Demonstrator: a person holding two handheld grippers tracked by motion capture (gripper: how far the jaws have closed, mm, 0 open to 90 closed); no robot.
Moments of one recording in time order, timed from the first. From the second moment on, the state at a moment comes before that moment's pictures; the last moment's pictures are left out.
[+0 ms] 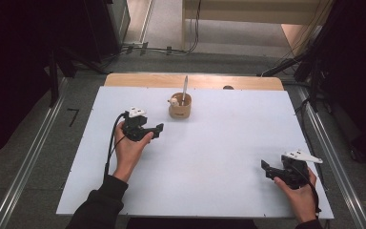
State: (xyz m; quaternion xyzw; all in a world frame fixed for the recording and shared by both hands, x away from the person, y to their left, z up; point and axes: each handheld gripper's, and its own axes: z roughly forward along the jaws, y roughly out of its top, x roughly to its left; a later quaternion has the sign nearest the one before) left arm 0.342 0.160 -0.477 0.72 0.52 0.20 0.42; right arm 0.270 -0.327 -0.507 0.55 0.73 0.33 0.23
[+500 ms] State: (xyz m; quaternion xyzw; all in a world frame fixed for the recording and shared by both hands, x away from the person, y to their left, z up) left arm 0.316 0.177 -0.482 0.71 0.54 0.21 0.41; right arm 0.271 -0.327 -0.507 0.55 0.73 0.33 0.23
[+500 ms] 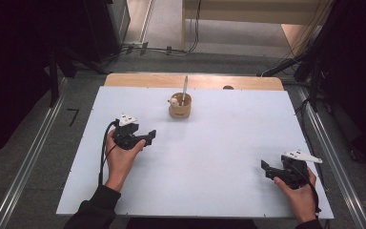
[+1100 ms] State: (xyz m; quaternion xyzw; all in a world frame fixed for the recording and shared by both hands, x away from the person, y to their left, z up) left arm 0.291 0.194 -0.493 0.70 0.55 0.21 0.41; right arm 0.271 -0.327 -0.507 0.55 0.73 0.33 0.23
